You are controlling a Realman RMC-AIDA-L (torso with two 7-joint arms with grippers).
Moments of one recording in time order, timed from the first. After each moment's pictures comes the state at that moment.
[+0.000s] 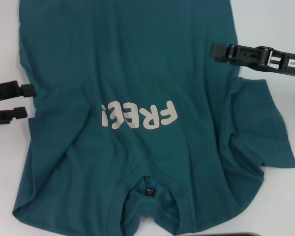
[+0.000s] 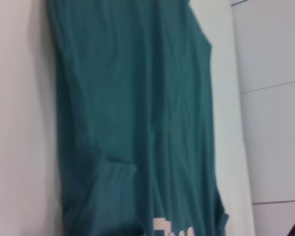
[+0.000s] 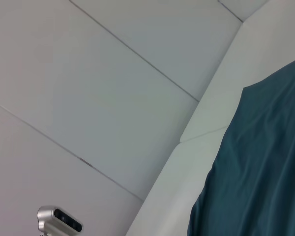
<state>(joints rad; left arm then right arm) -0.43 -1.95 -2.71 -0.73 -0.90 1.75 -2.48 0.50 2.04 -0.59 -0.57 -1.90 -1.65 1.98</state>
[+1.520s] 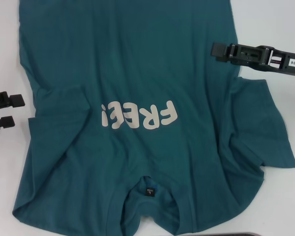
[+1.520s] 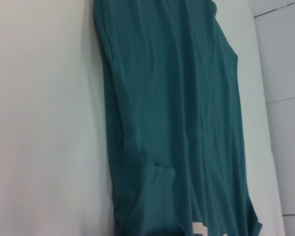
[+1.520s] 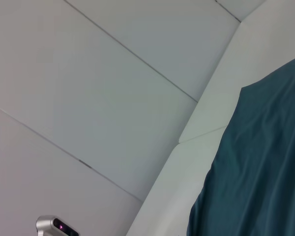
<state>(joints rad) -0.40 -1.94 -2.74 -0.73 -0.85 1.71 -2.45 0.50 2.04 -0.59 -0.57 -1.90 -1.65 1.98</state>
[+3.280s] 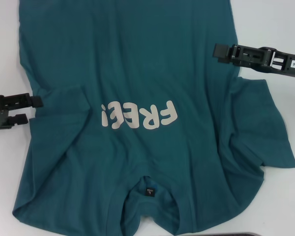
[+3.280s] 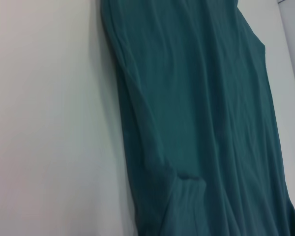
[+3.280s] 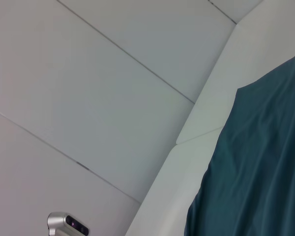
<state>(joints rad) -0.42 -1.99 -2.62 -0.73 -0.85 1.55 -2.42 0.49 2.04 -0.59 -0.57 -1.90 -1.65 1.98</state>
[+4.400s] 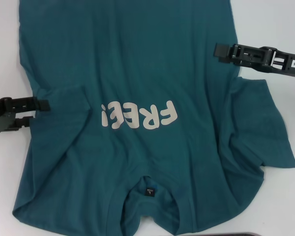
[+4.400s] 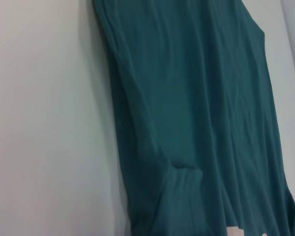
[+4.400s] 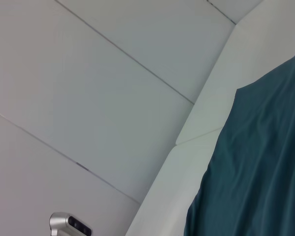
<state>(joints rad) -0.43 -2.00 -2.59 -0.72 -0.85 1.55 -2.43 0.49 2.03 -0.59 -0.57 -1.90 -1.65 1.99</state>
